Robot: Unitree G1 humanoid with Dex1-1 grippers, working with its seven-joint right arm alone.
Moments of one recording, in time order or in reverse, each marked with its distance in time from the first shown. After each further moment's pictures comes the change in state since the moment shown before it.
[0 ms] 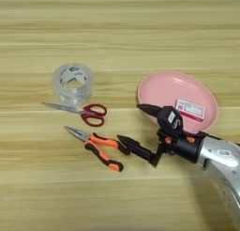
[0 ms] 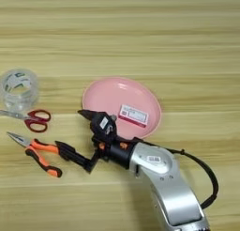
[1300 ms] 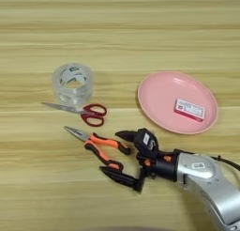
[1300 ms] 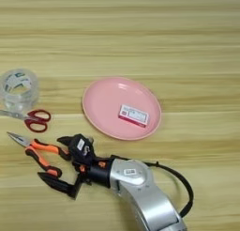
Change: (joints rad) arm -0.007 0.027 0.176 0.171 -0.085 -0.069 0.025
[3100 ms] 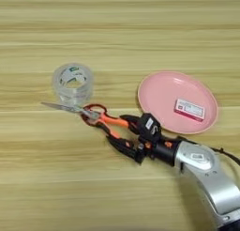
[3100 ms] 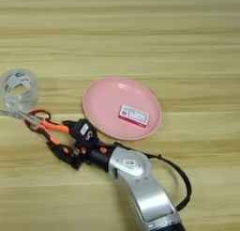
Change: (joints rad) arm -0.053 0.067 -0.095 0.008 -0.033 -0.073 -0.122
